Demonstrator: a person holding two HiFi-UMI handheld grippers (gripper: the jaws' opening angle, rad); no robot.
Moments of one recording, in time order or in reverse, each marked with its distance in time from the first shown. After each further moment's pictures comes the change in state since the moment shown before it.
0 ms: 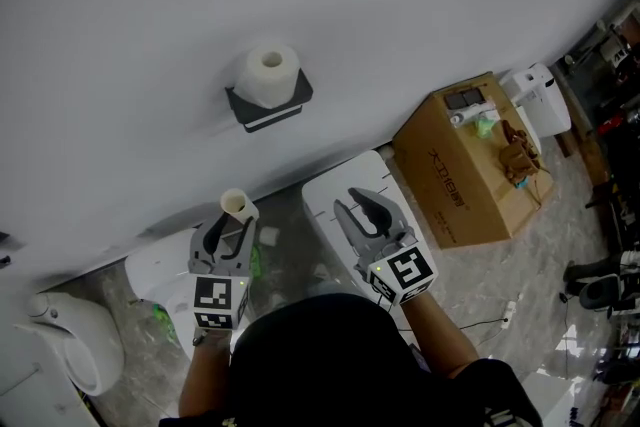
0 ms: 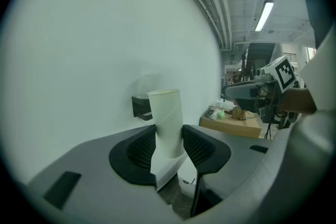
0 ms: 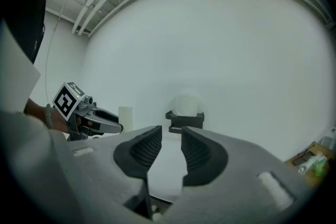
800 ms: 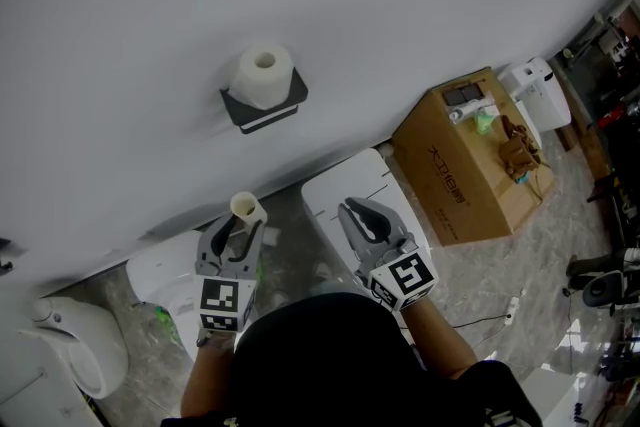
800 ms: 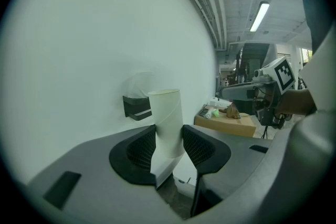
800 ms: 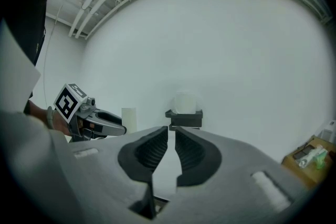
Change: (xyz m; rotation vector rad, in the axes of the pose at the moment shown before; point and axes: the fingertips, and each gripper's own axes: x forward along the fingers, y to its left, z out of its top) left arm 0.008 -0.022 0.001 0.022 0.014 -0.058; right arm -0.014 -0.002 -0.011 0.036 0.002 -0.014
